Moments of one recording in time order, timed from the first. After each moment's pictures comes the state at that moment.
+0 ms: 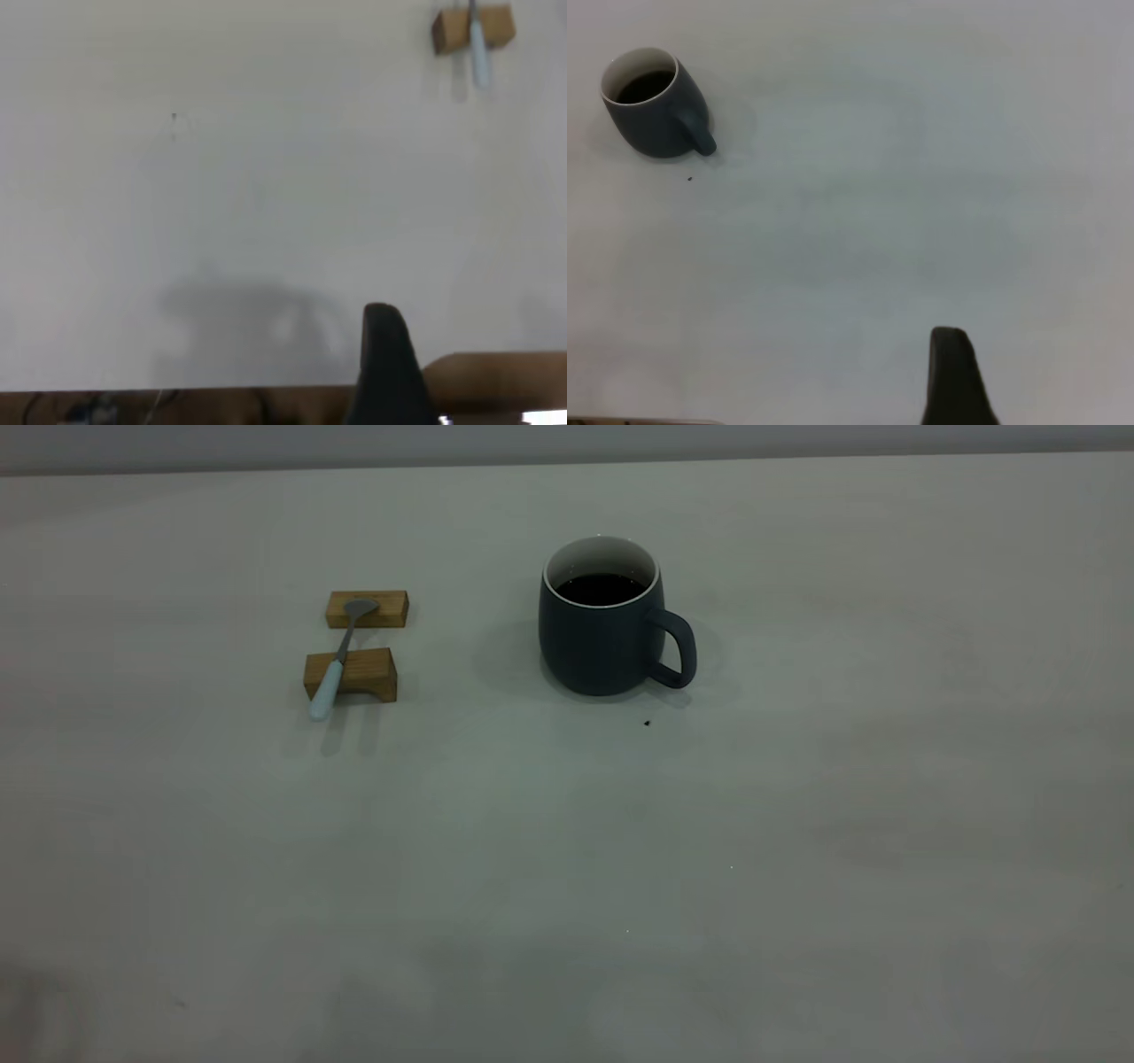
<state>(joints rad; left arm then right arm) 0.02 0.79 -0.64 -0.02 0.82 0.02 0.06 0.02 -0.47 0.03 1.13 0.03</state>
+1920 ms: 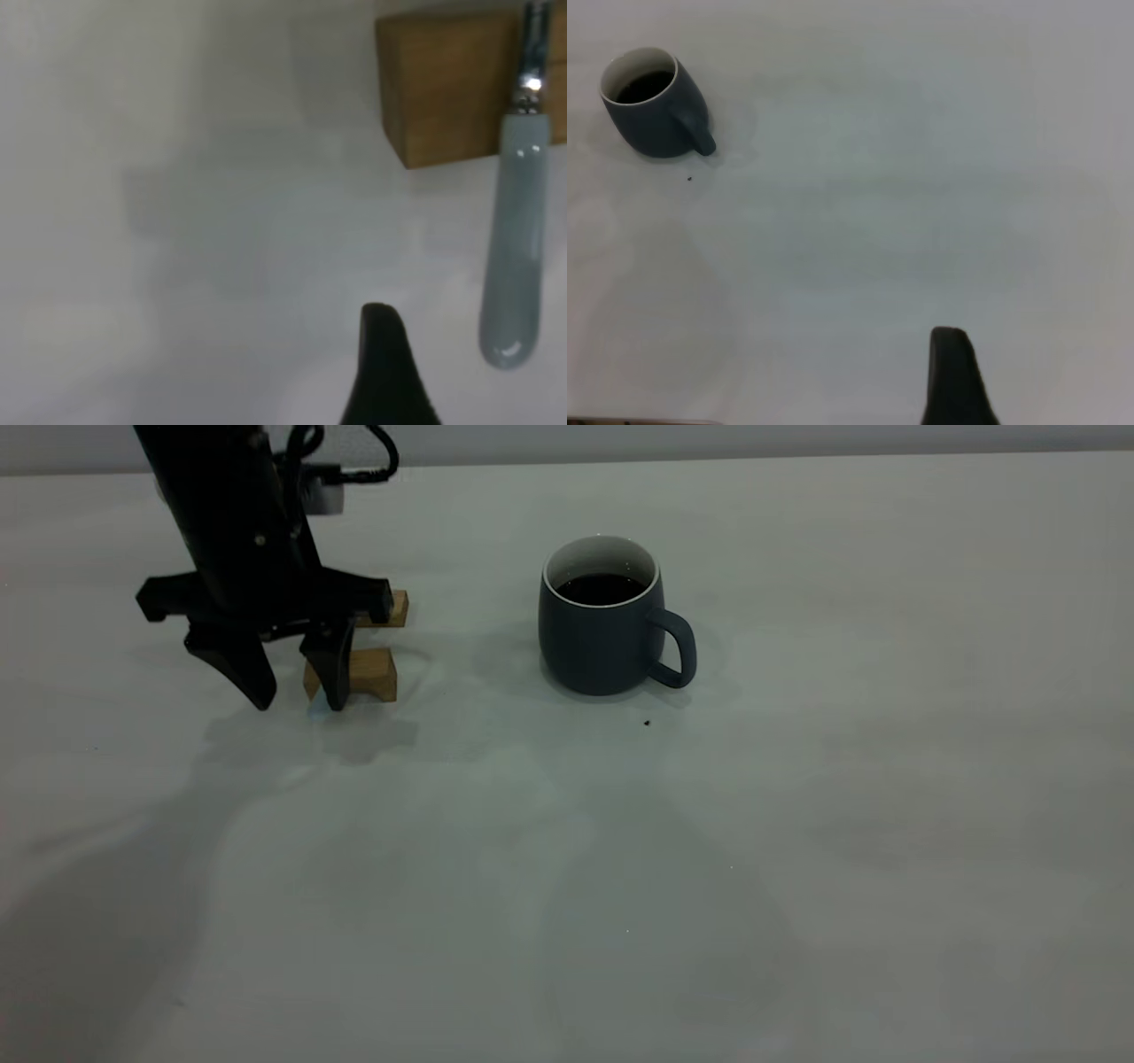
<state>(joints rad) -0.27 2.32 -1.39 0.01 0.59 -0.25 0.06 0.02 -0.47 0.03 1.13 0.03</state>
